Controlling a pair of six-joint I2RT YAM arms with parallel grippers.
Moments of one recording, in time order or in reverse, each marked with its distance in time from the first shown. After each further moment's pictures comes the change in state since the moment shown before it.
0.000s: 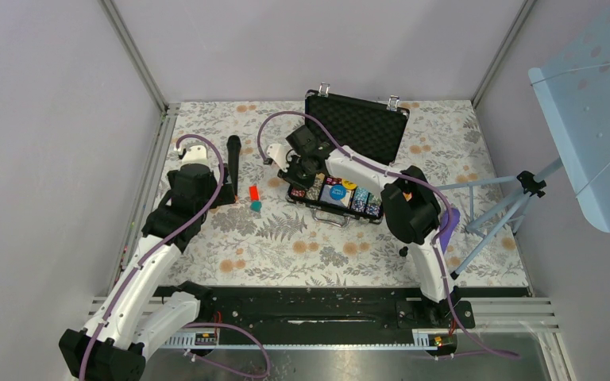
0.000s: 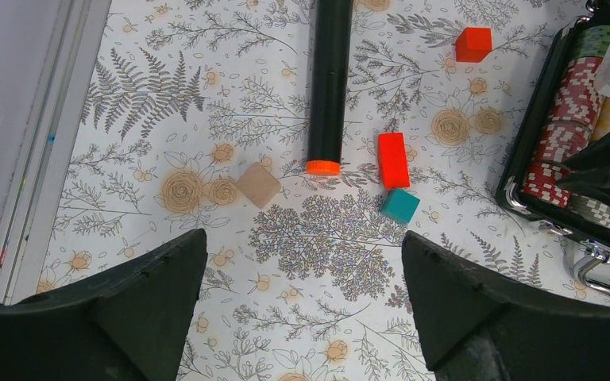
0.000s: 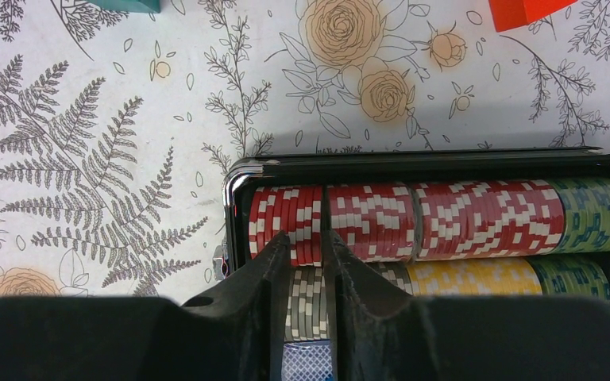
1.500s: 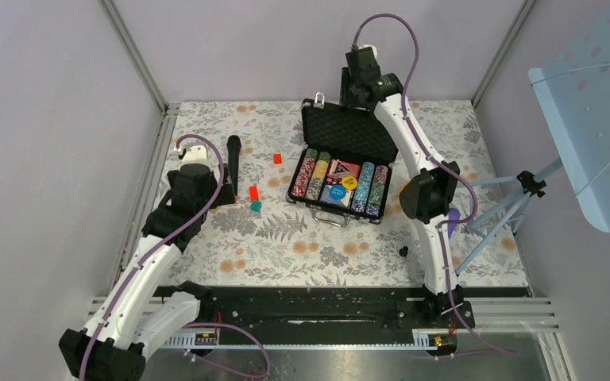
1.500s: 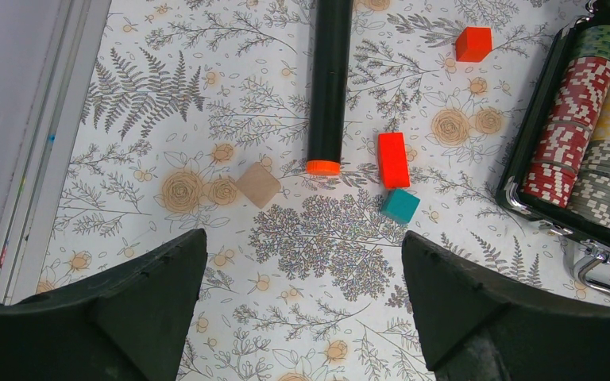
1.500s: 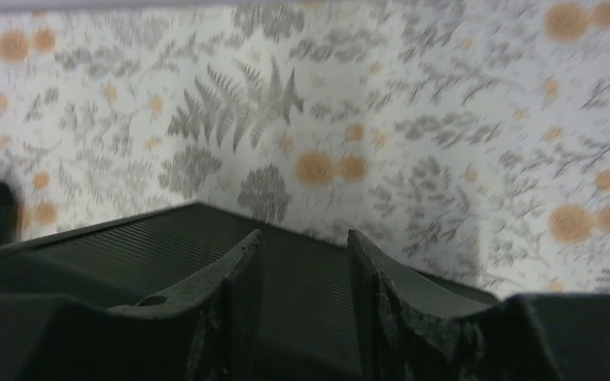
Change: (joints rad) left arm 0.000 0.000 0.000 0.000 0.000 0.000; right arm -0.329 0.126 0.718 -0.227 0.500 0.803
